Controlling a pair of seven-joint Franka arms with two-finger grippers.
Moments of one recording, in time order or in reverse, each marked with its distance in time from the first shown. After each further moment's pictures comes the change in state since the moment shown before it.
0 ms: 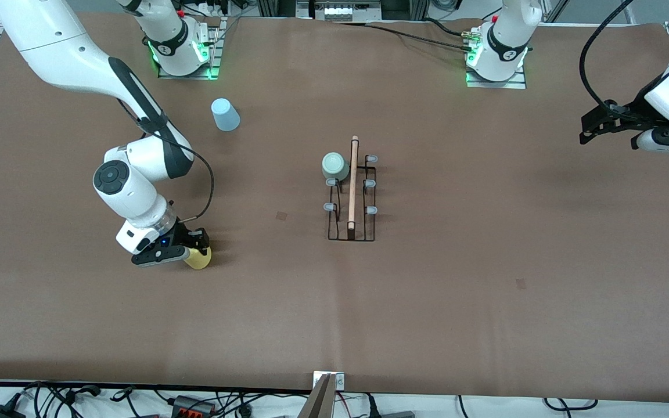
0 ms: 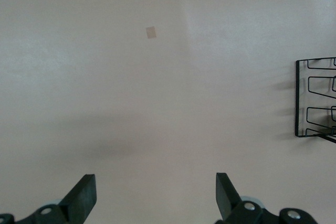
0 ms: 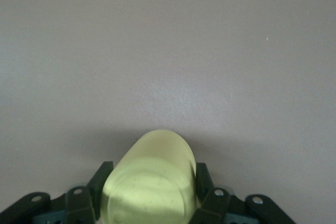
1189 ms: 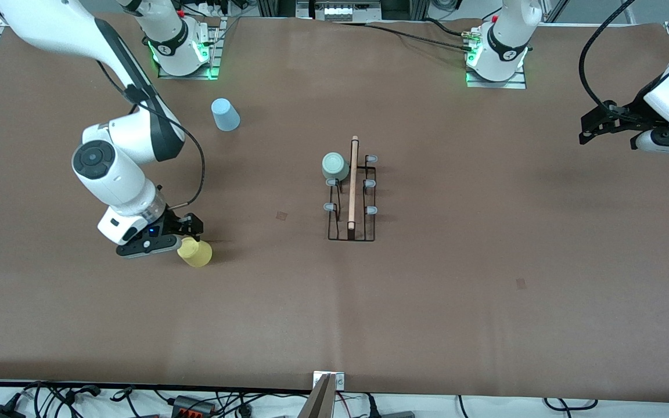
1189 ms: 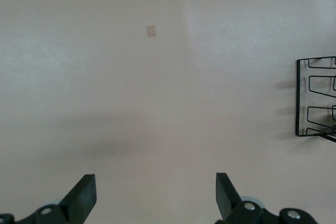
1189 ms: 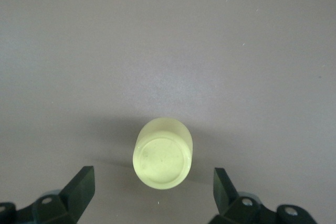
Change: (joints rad) left arm 0.001 0.000 0.000 -0.004 0.000 0.000 0.000; right arm -0.005 -0.126 0.034 0.018 0.012 -0.224 0.001
